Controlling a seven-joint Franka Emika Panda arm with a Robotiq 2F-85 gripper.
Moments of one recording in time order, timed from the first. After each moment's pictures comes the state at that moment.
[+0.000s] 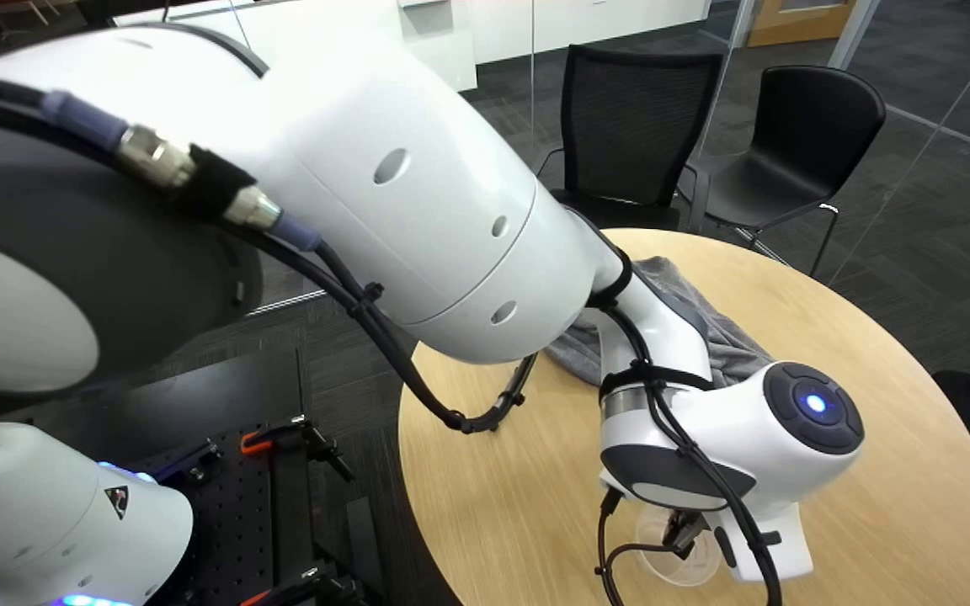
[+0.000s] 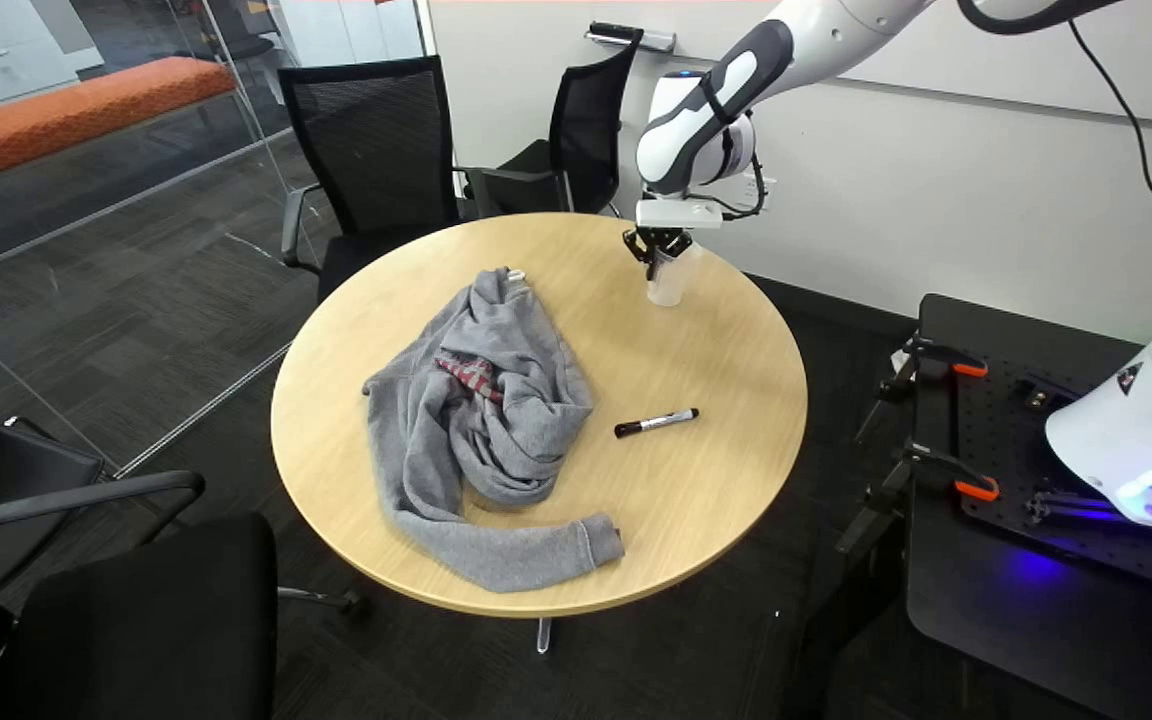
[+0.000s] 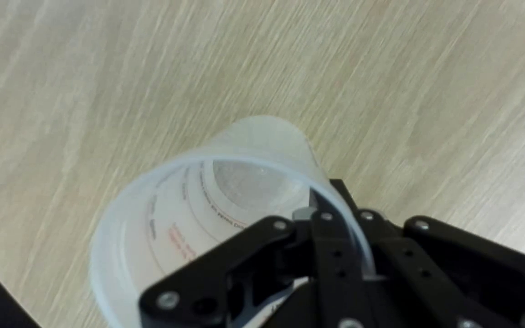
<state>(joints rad) -0.20 0.92 -0.15 -1.61 0.33 2.52 0.51</state>
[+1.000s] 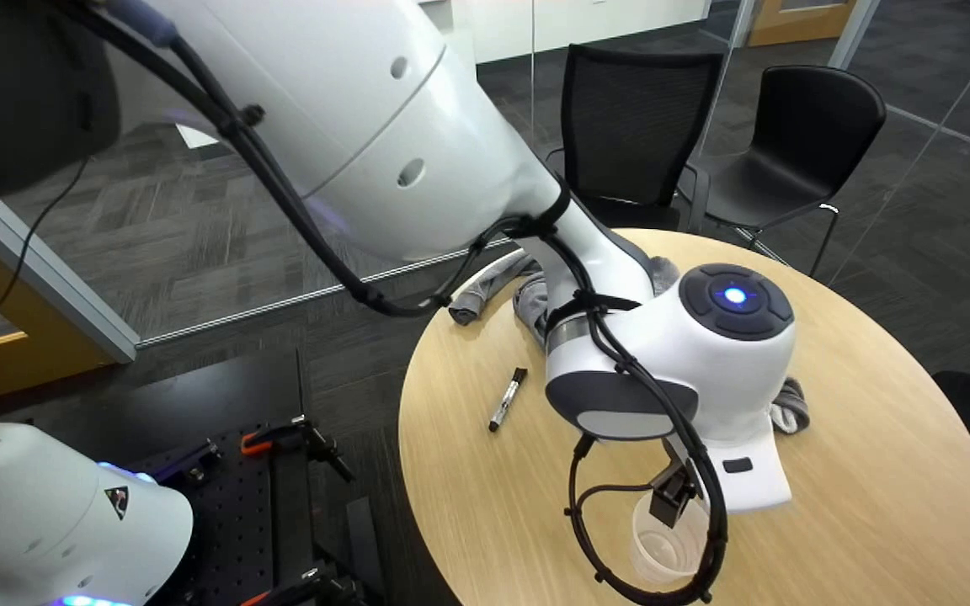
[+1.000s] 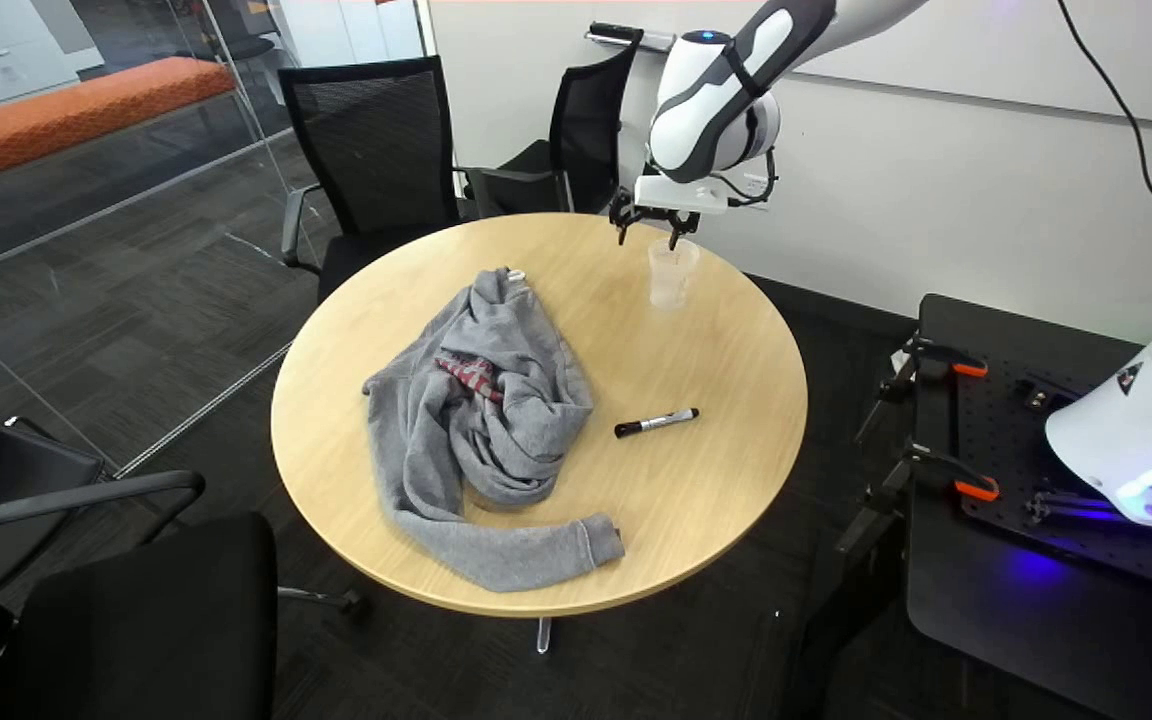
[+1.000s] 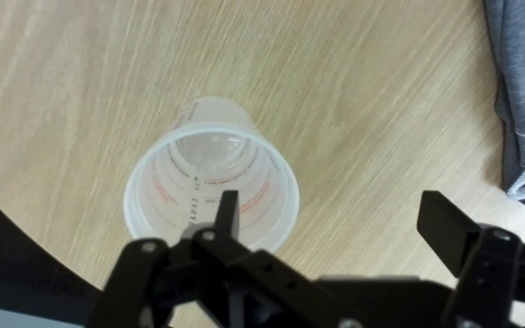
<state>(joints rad) -0.05 0.71 -0.23 -1.86 0.33 2.74 0.60</state>
